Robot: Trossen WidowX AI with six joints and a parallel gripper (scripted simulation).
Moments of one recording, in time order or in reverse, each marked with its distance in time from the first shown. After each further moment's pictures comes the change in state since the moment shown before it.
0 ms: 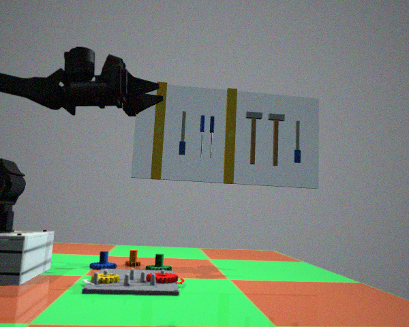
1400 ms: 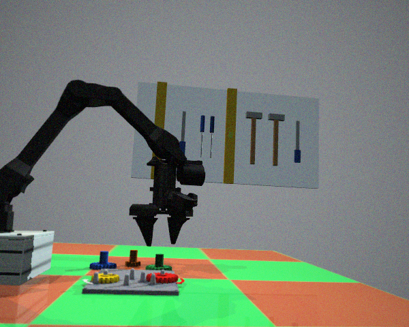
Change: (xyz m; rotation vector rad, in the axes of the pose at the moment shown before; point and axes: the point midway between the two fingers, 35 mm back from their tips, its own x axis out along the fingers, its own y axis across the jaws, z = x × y) arm 0.023 0.130 -0.319 0.485 1.559 -0.486
